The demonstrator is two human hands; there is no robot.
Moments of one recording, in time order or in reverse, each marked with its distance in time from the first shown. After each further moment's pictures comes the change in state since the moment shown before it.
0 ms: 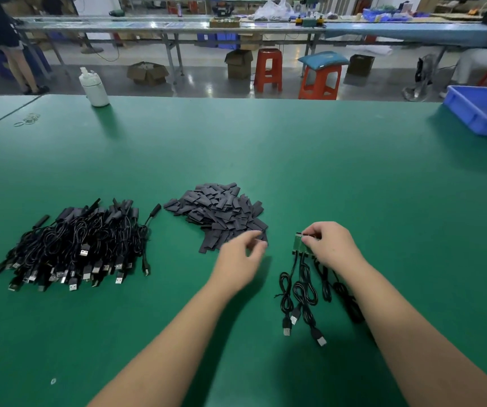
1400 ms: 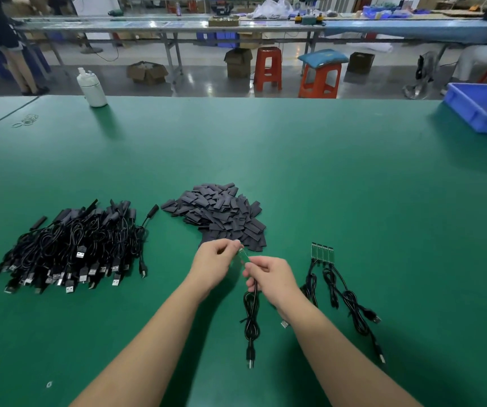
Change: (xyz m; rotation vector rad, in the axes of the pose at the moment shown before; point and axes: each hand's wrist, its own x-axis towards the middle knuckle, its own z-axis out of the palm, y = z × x) left_hand 0.009 -0.040 -0.018 -0.219 0.055 -0.106; right_hand -0.044 -0.030 0.100 0.834 -0.286 0.089
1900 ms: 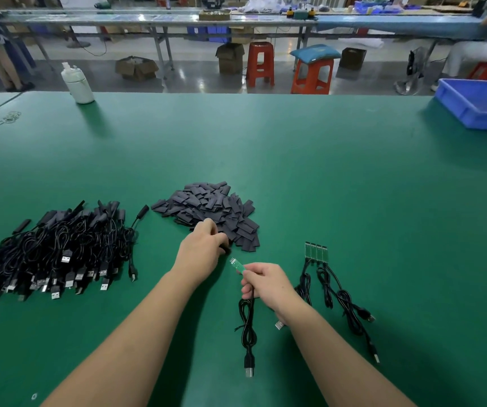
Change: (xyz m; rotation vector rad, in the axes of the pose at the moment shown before) left_hand 0.040 -0.014 -0.012 0.903 -0.010 0.422; right_hand 0.013 0.018 -0.007 -0.035 -0.056 0.068
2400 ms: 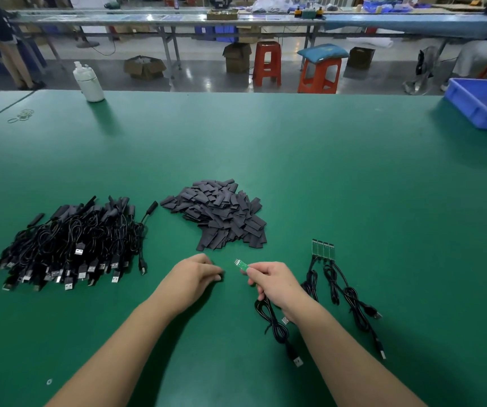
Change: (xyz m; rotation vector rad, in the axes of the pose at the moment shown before) left_hand -0.072 -0.017 -0.018 -0.230 -0.145 0.065; right_hand -0.006 0.003 -0.001 -0.111 -0.020 -0.033
